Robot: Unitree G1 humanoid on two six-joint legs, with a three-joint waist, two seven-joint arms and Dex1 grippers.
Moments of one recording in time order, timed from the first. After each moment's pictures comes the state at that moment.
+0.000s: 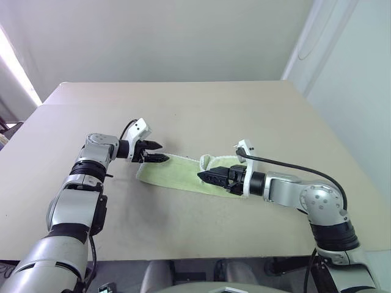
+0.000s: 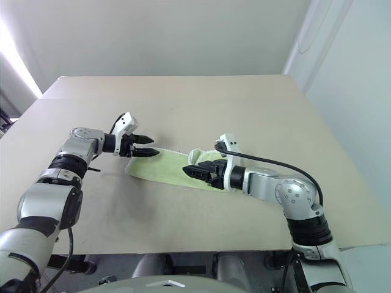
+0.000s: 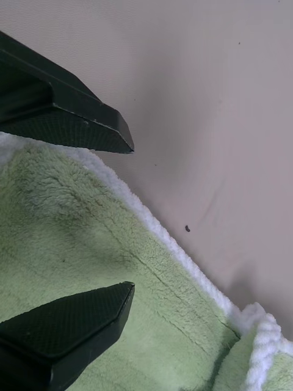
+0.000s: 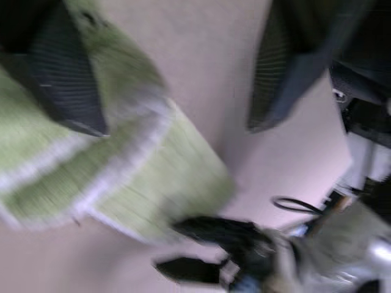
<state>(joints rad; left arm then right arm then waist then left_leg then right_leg) -0.95 0.48 -0.06 1.14 0.01 0.07 -1.30 -0.35 -0.45 0.00 -0.31 1.24 1.09 0.14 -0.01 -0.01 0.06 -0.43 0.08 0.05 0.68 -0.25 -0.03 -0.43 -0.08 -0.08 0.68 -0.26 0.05</state>
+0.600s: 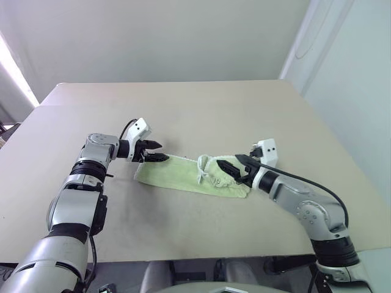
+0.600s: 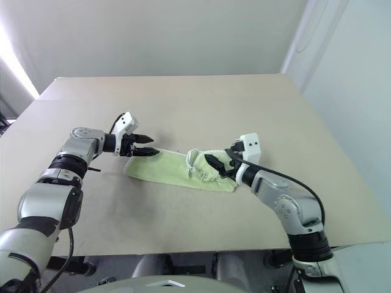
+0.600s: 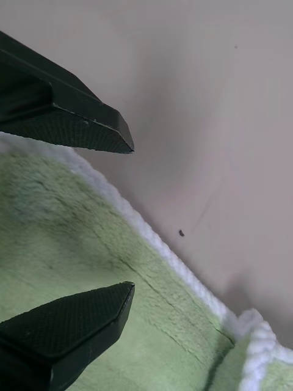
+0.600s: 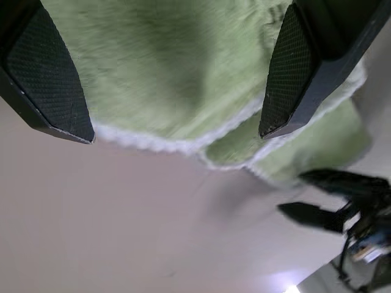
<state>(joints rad) -0.95 0.48 -0.06 1.14 0.01 0.06 -1.27 -0.21 -0.41 0.07 -0.27 0.72 0.72 0.25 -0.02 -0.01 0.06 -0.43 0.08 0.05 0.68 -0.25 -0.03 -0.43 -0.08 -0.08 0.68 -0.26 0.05</state>
